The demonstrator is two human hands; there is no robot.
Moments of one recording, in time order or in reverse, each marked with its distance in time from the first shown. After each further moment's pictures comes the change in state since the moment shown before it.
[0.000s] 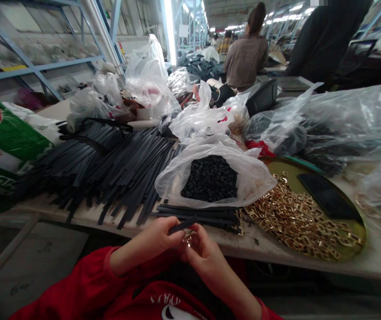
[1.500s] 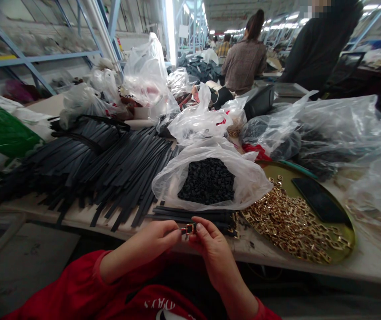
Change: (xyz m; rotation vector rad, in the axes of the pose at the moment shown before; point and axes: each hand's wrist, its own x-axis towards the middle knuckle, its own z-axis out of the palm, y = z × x) left_hand -0.003 0.011 -0.011 0.028 -0.029 0.068; right_hand 0.012 -0.009 -0.008 0.446 0.390 0.142
